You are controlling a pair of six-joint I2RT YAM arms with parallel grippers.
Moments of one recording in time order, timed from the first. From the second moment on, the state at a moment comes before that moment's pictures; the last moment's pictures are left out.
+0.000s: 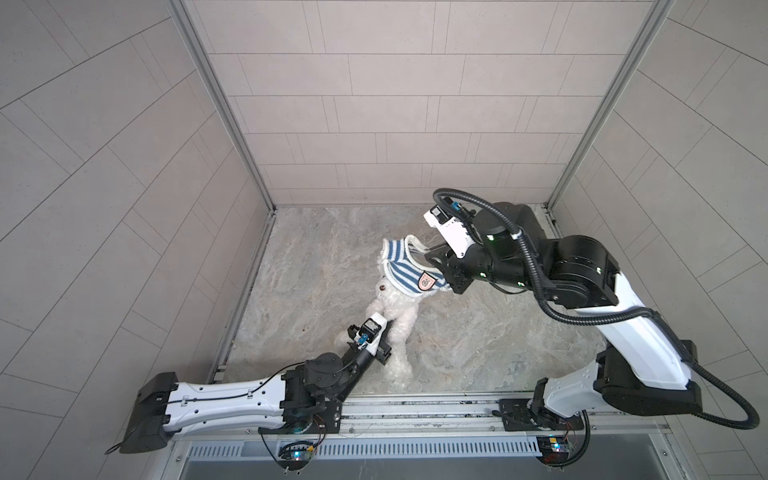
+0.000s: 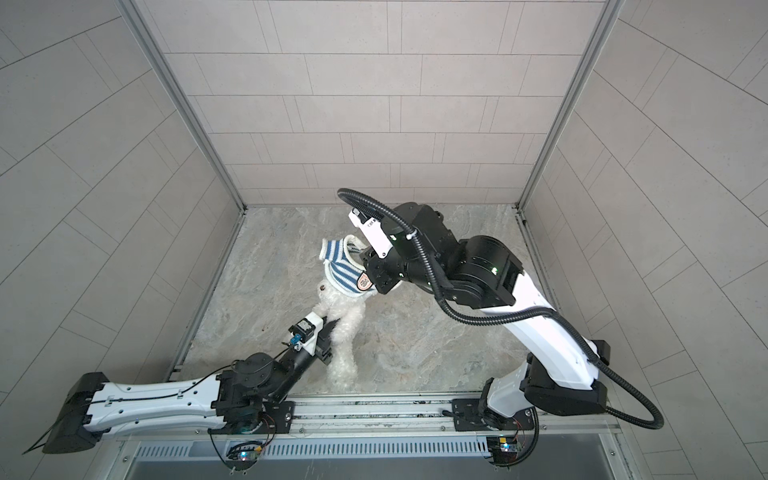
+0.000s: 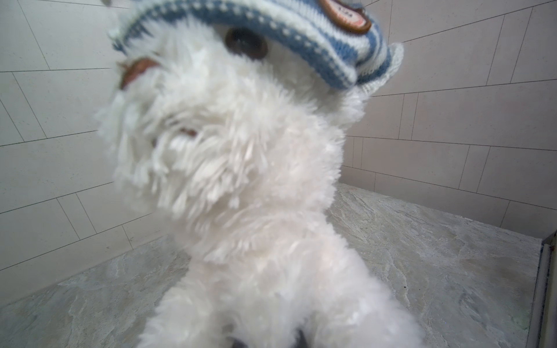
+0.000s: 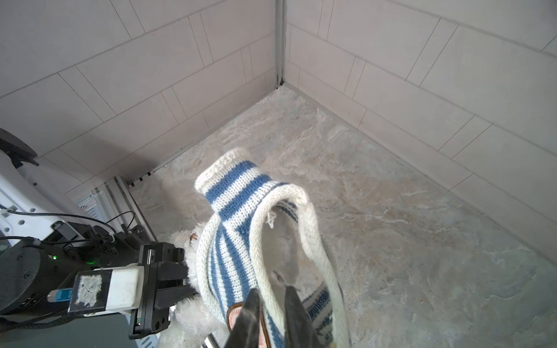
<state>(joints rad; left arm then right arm) -1.38 0.64 0.26 0.50 -0.73 0.20 0.99 1.49 2.13 -1.26 0.13 0.17</state>
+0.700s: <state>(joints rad) -1.38 0.71 0.26 0.52 -0.73 0.22 0.84 1.54 2.06 -1.29 -0.14 0.21</state>
